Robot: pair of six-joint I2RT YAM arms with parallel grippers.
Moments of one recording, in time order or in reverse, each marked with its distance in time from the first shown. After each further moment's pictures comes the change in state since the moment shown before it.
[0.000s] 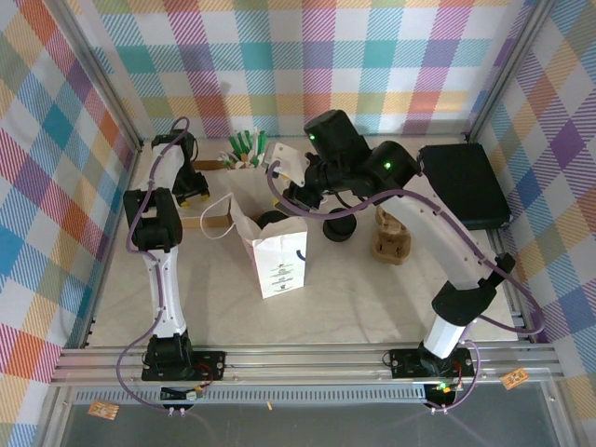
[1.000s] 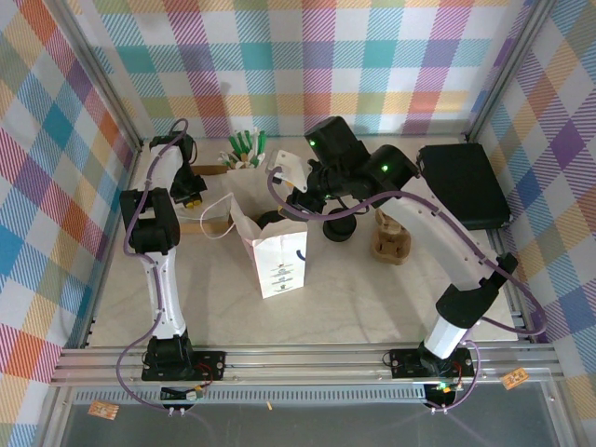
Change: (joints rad) left arm 0.000 -0.067 -0.086 -0.002 -0.003 -0.006; right arm -0.012 -0.028 -0.090 0.007 -0.004 0.000
